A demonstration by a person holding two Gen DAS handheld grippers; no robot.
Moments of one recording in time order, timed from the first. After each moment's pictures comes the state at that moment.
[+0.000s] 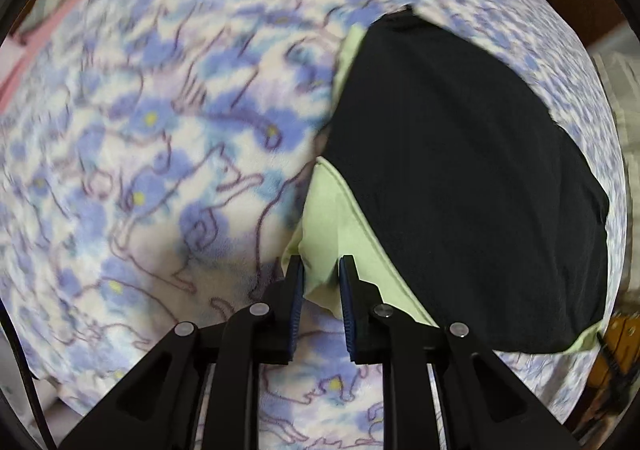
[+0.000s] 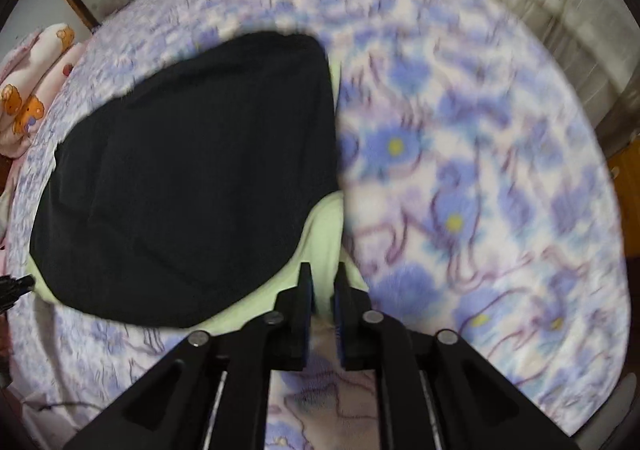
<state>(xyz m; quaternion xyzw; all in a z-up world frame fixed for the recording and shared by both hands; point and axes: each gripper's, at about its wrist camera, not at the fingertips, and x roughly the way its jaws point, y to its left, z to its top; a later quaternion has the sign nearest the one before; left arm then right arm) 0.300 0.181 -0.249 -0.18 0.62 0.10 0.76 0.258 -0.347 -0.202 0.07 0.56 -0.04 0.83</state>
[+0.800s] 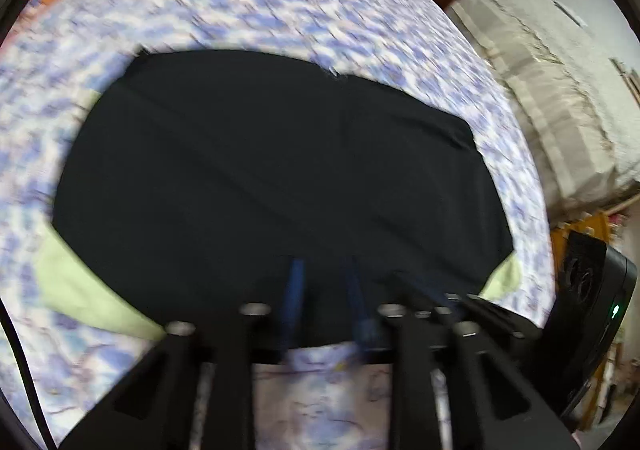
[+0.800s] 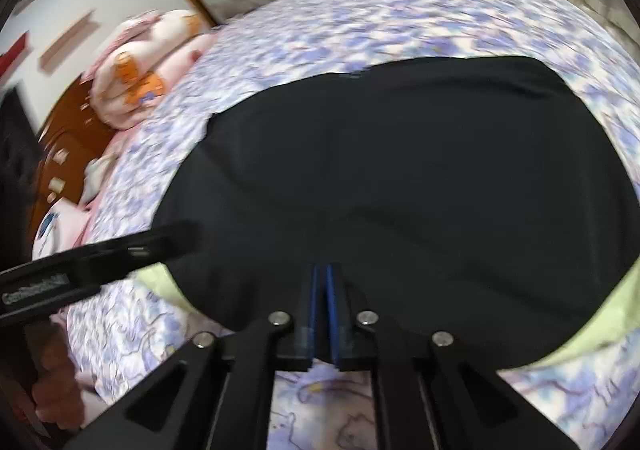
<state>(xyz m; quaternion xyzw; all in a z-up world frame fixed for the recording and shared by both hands) 0.311 0.007 -0.221 -0.16 0.57 -0.13 0.80 0.265 -0.143 -0.222 0.11 0.51 0.22 0.83</state>
